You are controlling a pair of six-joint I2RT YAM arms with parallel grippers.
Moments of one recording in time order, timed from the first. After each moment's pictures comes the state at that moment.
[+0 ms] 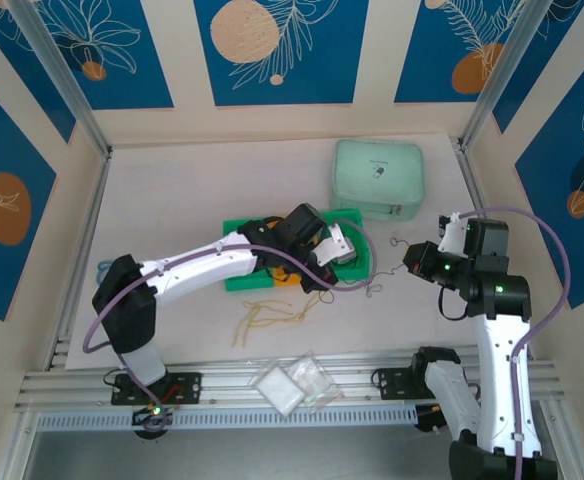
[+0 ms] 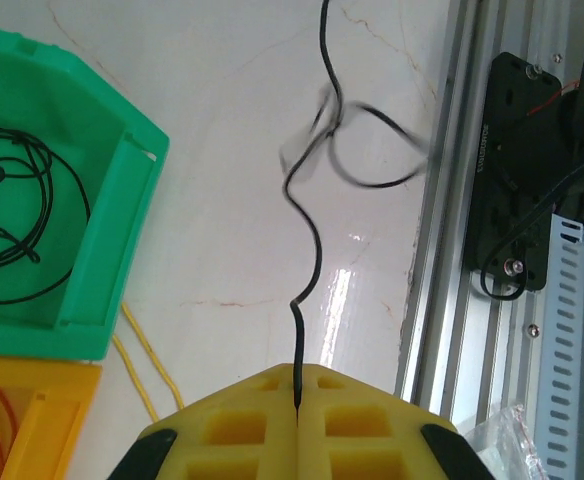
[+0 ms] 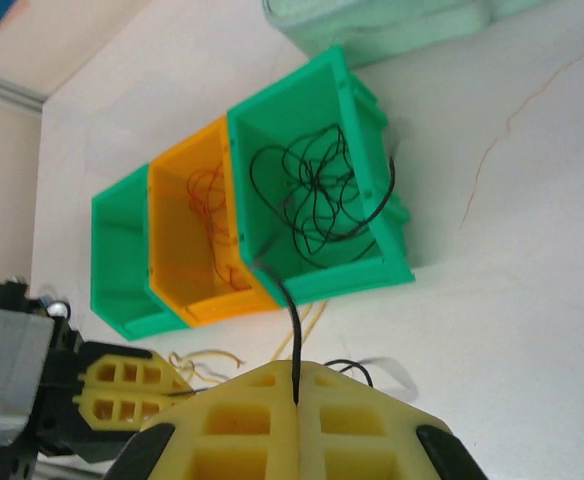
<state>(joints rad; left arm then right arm) -0.97 1.71 1.39 -0.63 0.43 0.08 -0.13 0.74 0.99 -1.07 -0.50 0.38</state>
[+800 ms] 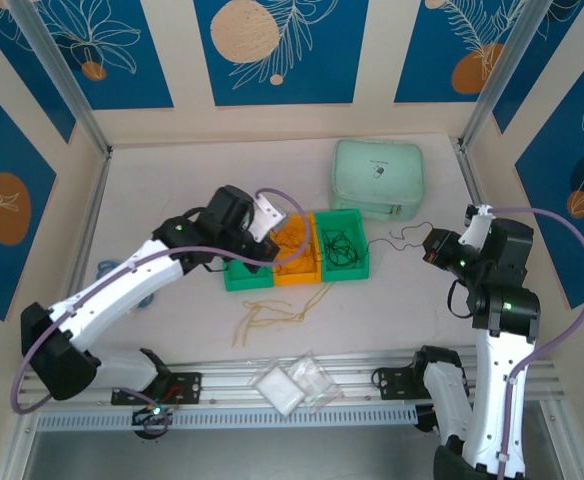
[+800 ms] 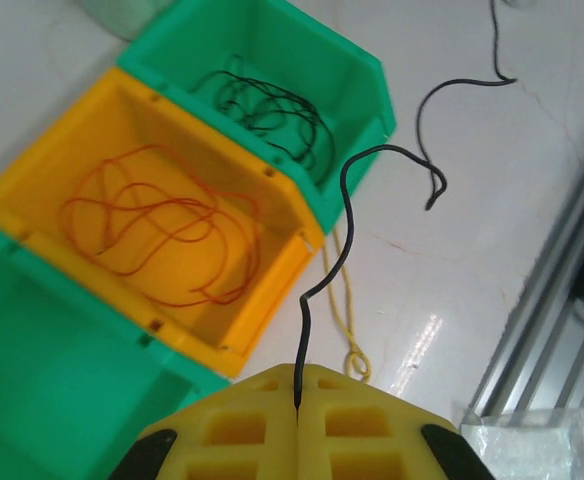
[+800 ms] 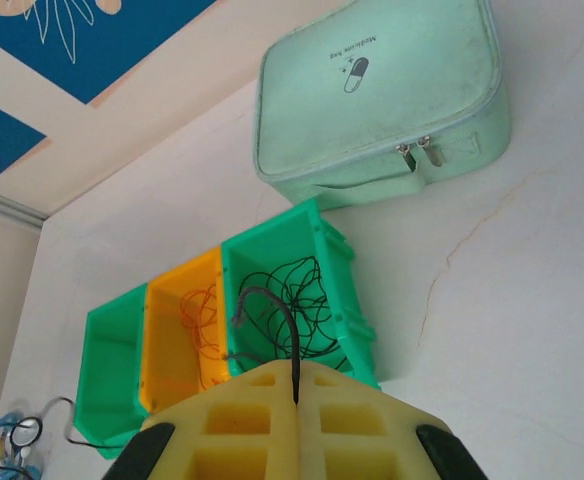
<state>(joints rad) -0.74 1.30 1.23 -0.75 0.25 -0.01 -0.22 0.67 1.02 -0.94 -0.42 0.40</state>
